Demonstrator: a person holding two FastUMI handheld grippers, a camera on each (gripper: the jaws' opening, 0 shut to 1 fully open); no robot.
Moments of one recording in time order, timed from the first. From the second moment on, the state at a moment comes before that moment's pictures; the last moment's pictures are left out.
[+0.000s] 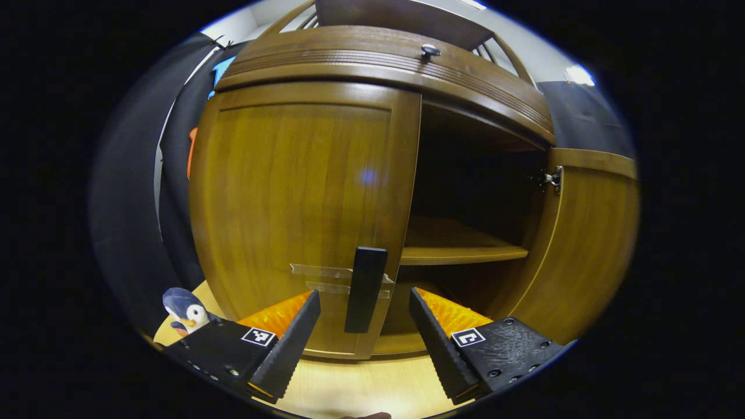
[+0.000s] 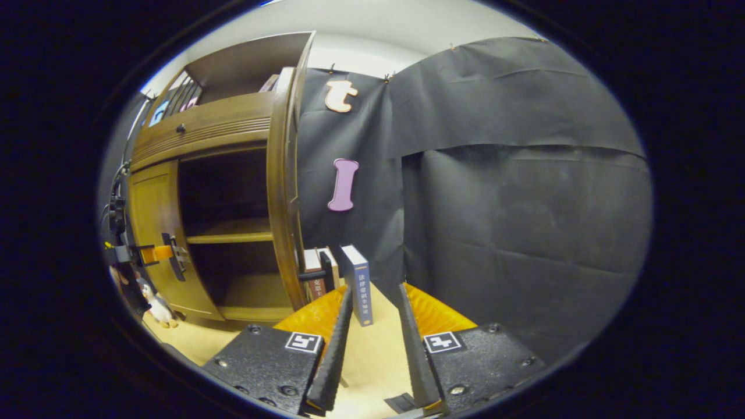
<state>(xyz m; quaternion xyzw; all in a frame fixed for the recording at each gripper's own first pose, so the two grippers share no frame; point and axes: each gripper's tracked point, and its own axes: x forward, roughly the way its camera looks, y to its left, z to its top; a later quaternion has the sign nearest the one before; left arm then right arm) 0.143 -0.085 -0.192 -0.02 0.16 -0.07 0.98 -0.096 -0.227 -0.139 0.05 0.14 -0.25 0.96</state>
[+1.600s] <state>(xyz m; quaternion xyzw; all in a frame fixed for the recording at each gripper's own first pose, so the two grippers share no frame) 0.170 -0.082 -0.211 0.03 0.18 -0.07 0.98 -0.106 -0.223 -0.149 0.04 0.16 -0.23 0.96</state>
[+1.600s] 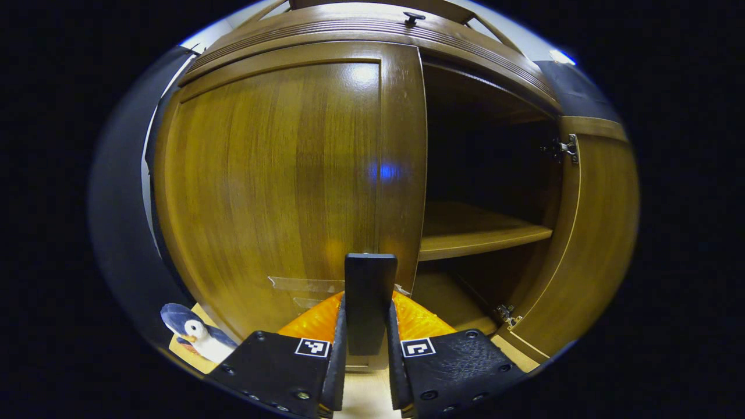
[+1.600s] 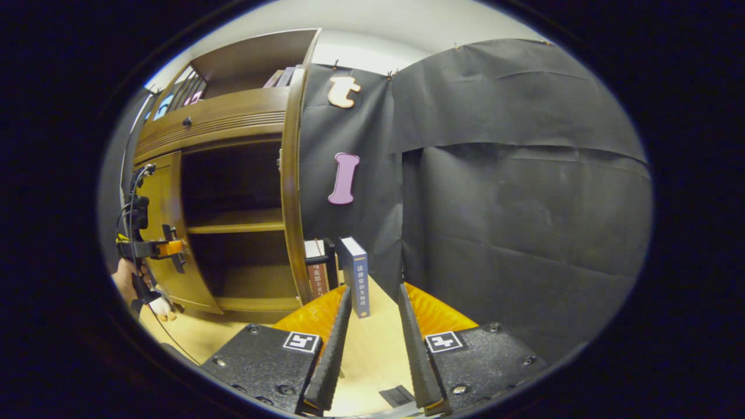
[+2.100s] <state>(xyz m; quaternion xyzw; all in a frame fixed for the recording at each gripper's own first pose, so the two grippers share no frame) 0.131 -0.068 -0.206 0.02 0.18 -0.06 0.98 -0.099 -0.214 -0.149 0.04 0.16 -0.18 0.97</state>
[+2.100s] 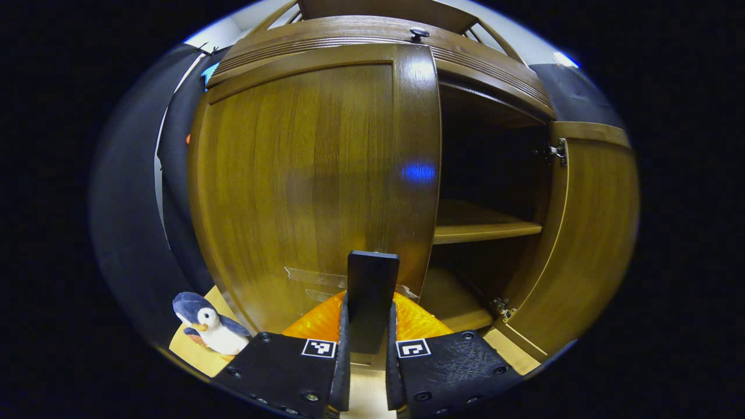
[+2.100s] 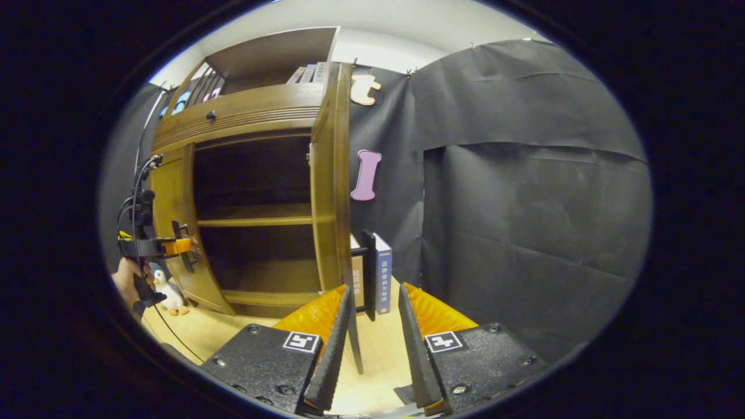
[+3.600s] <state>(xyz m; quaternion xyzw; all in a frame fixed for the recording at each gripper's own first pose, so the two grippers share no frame) 0.046 -0.010 -0.190 0.00 0.18 -0.02 0.98 -0.062 -0.135 -0.166 0.02 0.19 -0.07 0.98</state>
